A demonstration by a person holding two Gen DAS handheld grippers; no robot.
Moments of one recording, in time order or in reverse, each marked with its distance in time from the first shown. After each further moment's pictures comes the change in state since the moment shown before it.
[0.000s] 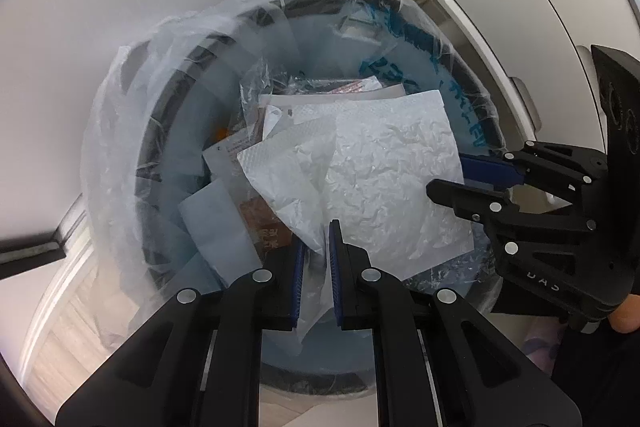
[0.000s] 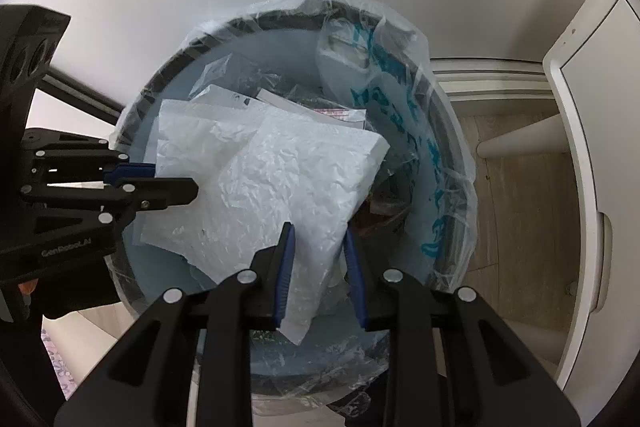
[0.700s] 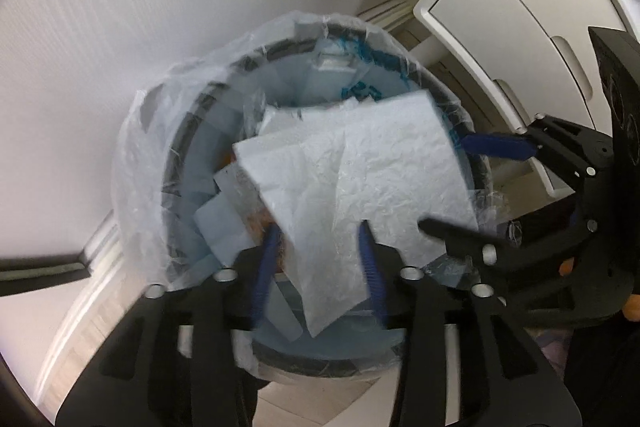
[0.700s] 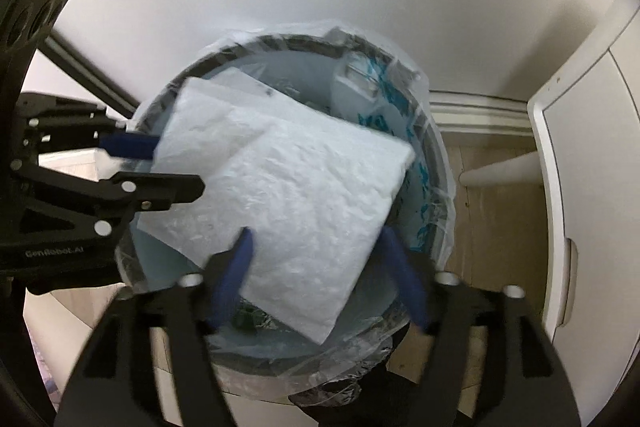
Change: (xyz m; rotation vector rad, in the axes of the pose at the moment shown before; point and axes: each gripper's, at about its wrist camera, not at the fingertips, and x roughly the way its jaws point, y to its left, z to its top) left arm -0.037 -0.016 -0.010 0.085 -0.112 0.069; right arm -0.054 0.049 -0.019 -0.130 -0.087 -0.096
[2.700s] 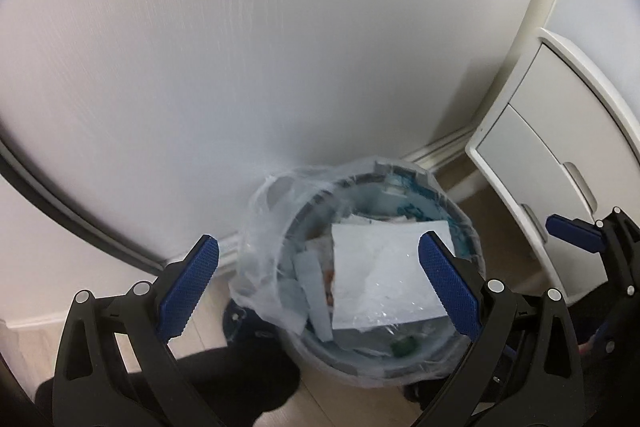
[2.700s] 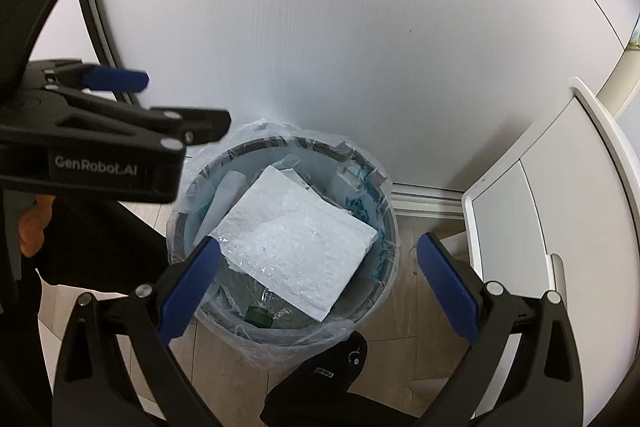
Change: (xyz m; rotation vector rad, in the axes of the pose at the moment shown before) left arm -0.120 -0.026 -0.021 -0.221 -0.395 0.311; right arm -0.116 0.046 -0.023 -0.131 -0.277 -0.134
